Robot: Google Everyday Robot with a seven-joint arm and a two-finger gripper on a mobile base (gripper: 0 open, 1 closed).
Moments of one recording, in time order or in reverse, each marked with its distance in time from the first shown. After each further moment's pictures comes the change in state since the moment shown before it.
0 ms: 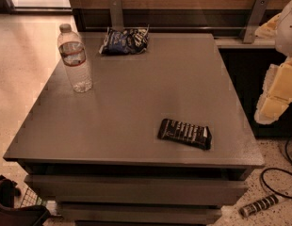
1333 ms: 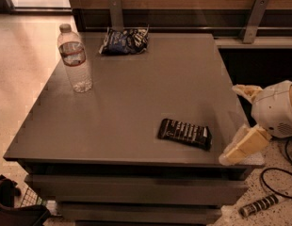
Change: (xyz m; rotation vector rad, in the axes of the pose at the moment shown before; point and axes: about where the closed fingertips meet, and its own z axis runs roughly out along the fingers) arm 0.009 0.046 0.126 -0.045 -0.435 0.137
